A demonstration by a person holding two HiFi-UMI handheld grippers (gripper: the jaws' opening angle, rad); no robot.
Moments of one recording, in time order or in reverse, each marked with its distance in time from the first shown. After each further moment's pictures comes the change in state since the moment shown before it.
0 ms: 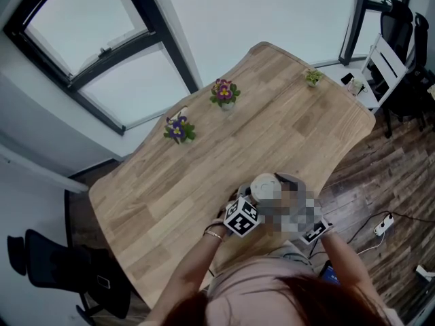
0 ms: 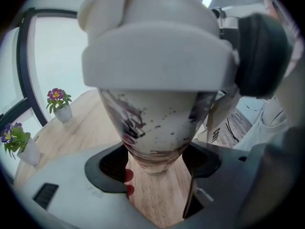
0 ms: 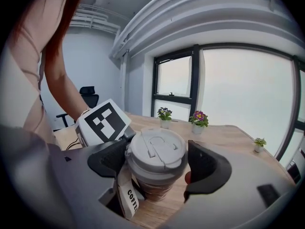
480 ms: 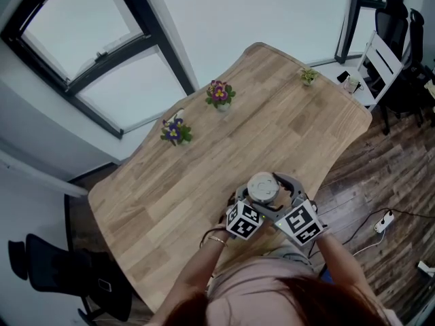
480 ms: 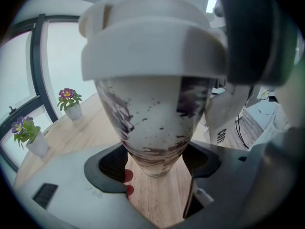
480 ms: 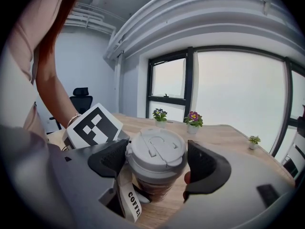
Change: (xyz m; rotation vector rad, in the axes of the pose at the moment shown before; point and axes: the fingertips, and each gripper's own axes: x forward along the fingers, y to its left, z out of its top) left arm 0.002 0.003 0.005 -0.061 -0.035 0.110; right arm -0.001 -0.005 -0.001 0.031 -0.020 -0.072
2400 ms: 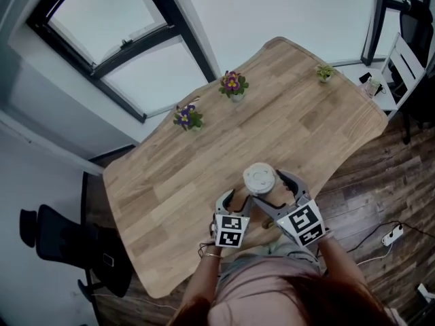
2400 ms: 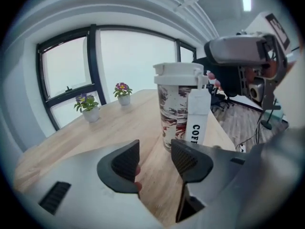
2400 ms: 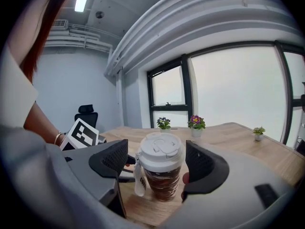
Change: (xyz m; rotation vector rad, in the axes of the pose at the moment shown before) left arm -0.070 0.018 -0.047 -0.333 -0.036 0.447; right arm -0.034 0.002 0.008 0.117 -0.123 0.079
